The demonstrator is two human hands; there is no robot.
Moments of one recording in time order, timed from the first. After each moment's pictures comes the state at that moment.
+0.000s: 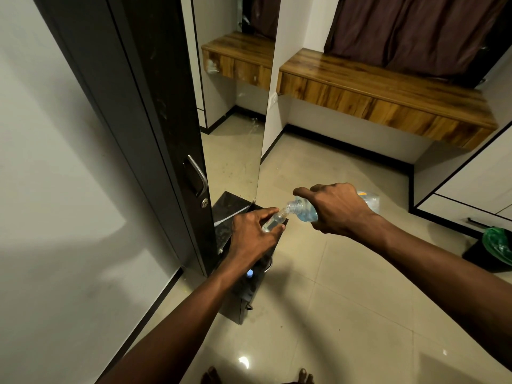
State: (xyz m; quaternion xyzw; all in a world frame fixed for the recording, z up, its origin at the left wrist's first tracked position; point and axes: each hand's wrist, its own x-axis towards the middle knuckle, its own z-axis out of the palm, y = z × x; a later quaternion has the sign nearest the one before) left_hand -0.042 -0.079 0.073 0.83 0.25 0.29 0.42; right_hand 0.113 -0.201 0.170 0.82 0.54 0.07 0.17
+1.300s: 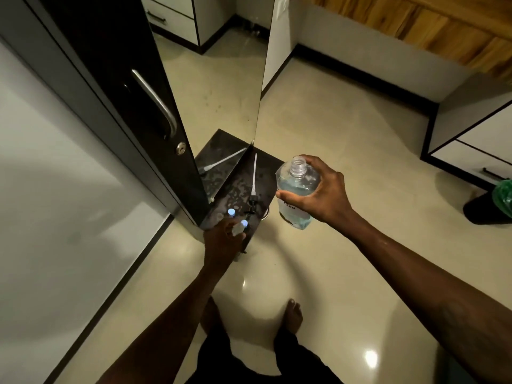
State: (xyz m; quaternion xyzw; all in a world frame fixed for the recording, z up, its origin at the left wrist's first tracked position) left_hand -0.095 -0.081 -0.125 0.77 0.44 0.11 0.44; right_hand 0.116 -0.202 0.024 0.82 0.39 -0.11 -0.40
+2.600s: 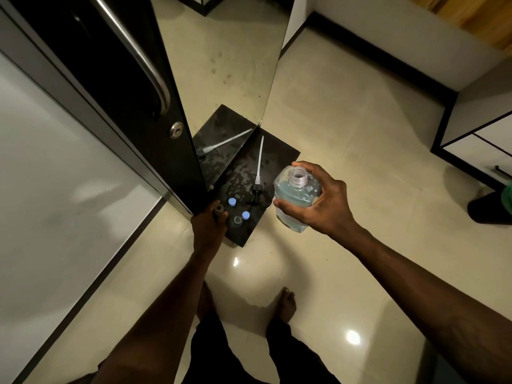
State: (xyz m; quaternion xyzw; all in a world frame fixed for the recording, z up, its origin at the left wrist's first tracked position) left_hand -0.090 -0.040 -0.208 0.75 0.46 0.22 0.43; right_hand 0.110 -0.190 -0.035 0.78 0.43 -0.15 -0.43
